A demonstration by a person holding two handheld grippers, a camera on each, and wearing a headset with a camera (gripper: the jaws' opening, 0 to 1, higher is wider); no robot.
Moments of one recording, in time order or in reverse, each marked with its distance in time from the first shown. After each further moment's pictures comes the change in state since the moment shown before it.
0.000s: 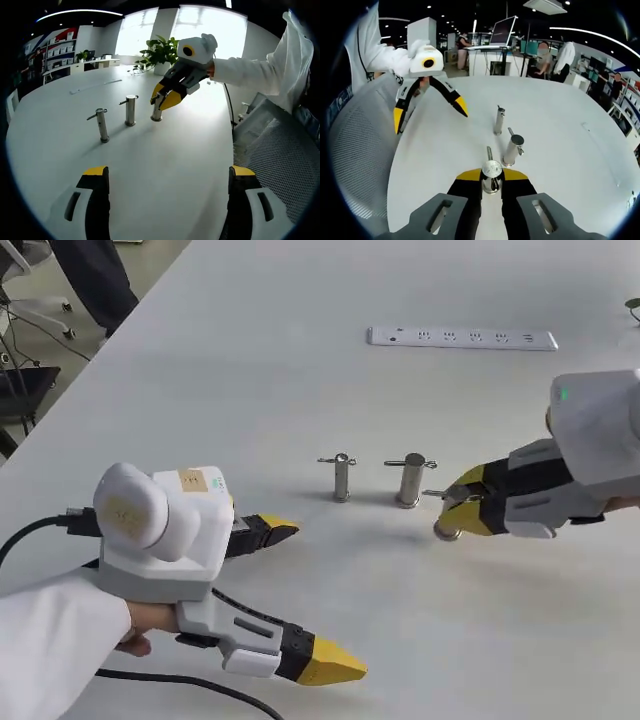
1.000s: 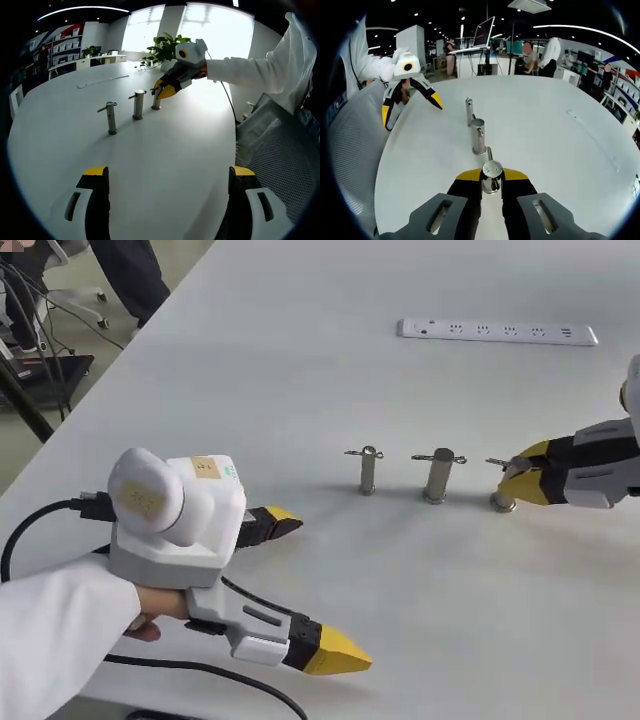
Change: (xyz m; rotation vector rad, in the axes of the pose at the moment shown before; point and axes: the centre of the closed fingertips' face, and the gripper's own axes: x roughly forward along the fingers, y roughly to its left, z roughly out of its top) left arm -0.012 0.007 -0.006 -0.033 0.023 0.046; right arm -0.001 -0.040 -0.021 0.104 -0.051 -0.042
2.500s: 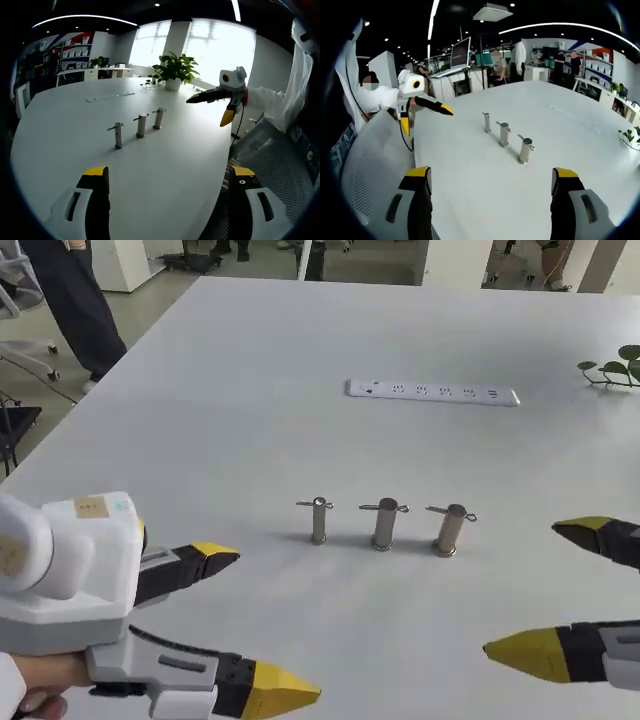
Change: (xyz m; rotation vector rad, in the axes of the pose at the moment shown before) left arm -0.035 -0.015 0.027 -0.045 -0.143 0.038; right arm -0.083 0.082 -0.003 0.237 -0.069 -0.210
